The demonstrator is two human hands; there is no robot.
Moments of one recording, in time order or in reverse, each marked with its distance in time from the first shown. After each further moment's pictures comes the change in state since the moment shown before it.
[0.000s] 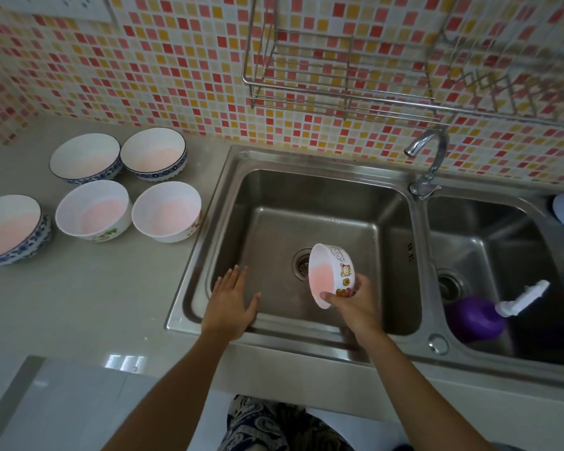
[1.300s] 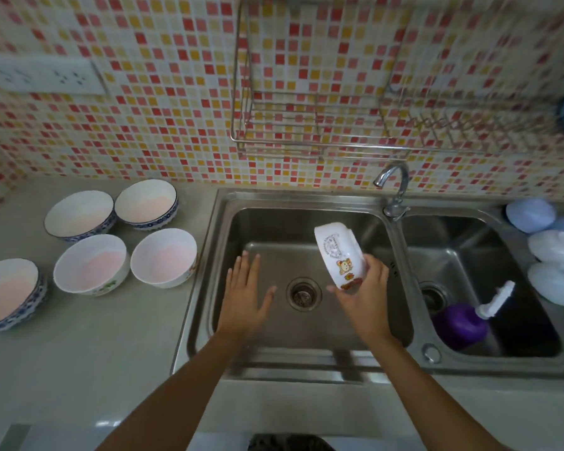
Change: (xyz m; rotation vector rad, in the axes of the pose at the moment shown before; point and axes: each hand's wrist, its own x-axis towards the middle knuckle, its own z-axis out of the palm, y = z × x) left_hand 0.037 0.049 -0.063 -0.087 0.192 0.239; right_hand -0.027 -0.076 -0.018 -0.192 0.316 -0.502
